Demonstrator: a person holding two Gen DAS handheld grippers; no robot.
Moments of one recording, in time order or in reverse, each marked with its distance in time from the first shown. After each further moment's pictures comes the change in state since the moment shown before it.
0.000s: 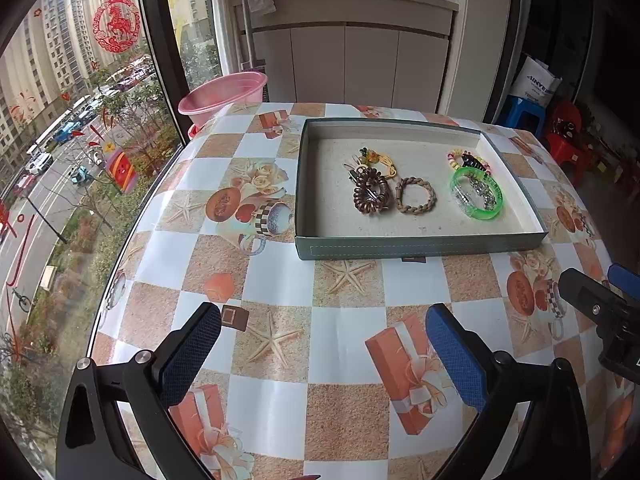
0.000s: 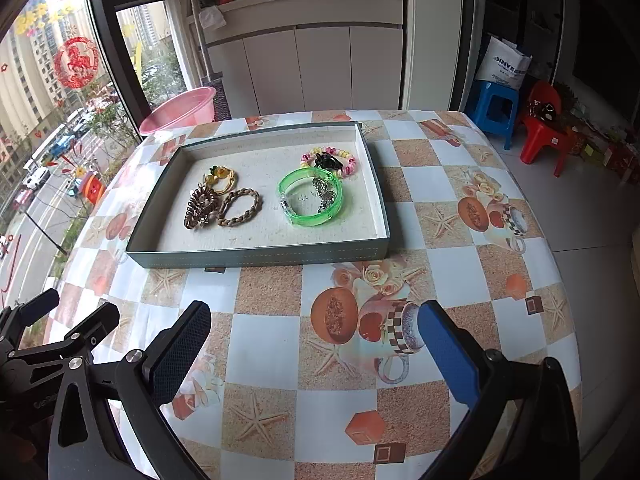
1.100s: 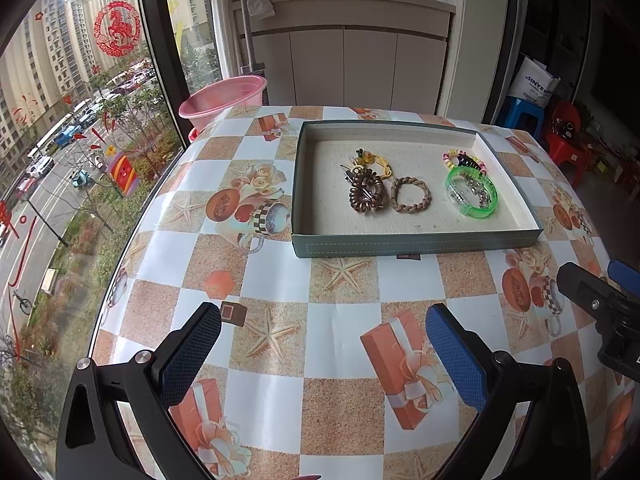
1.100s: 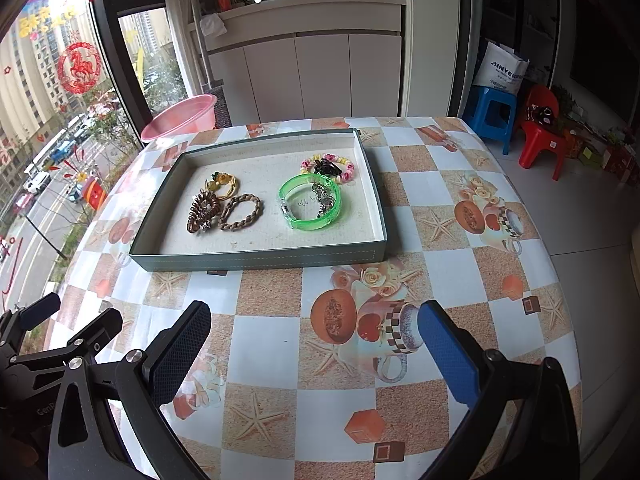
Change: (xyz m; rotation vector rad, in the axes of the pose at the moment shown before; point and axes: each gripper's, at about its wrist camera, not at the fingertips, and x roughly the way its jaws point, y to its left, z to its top) left arm -0.006 -0.006 -0.006 0.013 -0.013 0.008; right arm -0.006 -0.002 -0.002 -0.001 -0.023 0.002
